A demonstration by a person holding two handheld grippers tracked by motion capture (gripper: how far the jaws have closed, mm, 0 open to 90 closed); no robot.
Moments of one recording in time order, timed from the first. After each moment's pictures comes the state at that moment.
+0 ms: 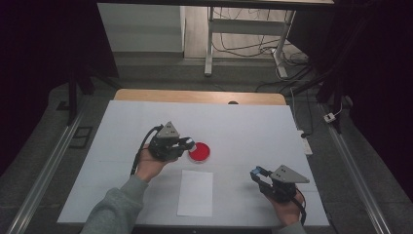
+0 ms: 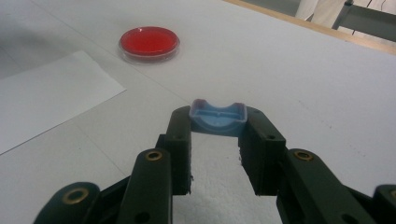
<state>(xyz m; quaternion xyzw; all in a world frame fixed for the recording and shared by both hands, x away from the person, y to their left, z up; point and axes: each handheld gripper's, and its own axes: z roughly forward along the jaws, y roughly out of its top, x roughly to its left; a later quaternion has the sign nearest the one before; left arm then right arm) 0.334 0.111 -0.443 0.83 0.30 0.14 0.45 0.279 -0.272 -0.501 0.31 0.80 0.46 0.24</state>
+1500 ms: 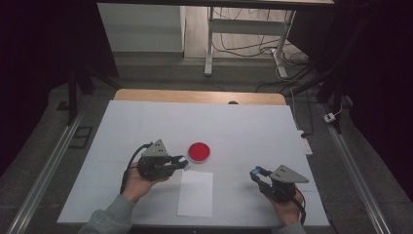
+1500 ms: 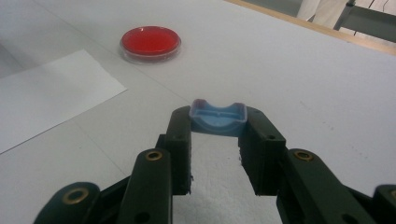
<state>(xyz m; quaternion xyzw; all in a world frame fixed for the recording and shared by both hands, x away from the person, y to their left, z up) 0.289 0.131 -0.461 0.83 0.29 0.09 0.47 0.280 -0.271 -0.502 0.31 0.80 0.46 0.24</state>
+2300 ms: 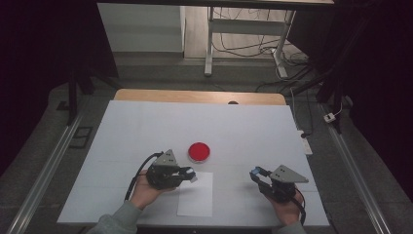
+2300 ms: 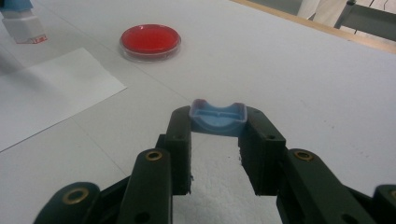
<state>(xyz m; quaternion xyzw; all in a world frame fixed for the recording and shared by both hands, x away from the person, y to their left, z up) 0.282 0.109 -0.483 0.85 0.27 0.05 0.45 0.280 -0.271 -0.502 0.31 0.80 0.46 0.24</state>
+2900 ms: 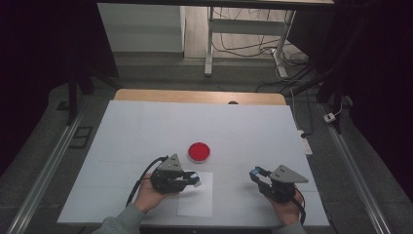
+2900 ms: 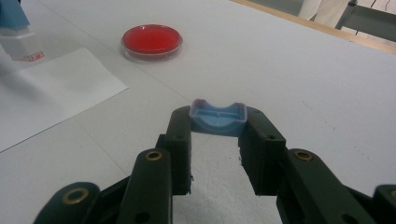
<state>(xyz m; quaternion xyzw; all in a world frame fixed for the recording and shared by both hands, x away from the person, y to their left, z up) 0.275 0.096 -0.488 0.86 0.26 0.04 0.45 0.280 -0.271 -0.502 0.31 0.80 0.46 0.24</state>
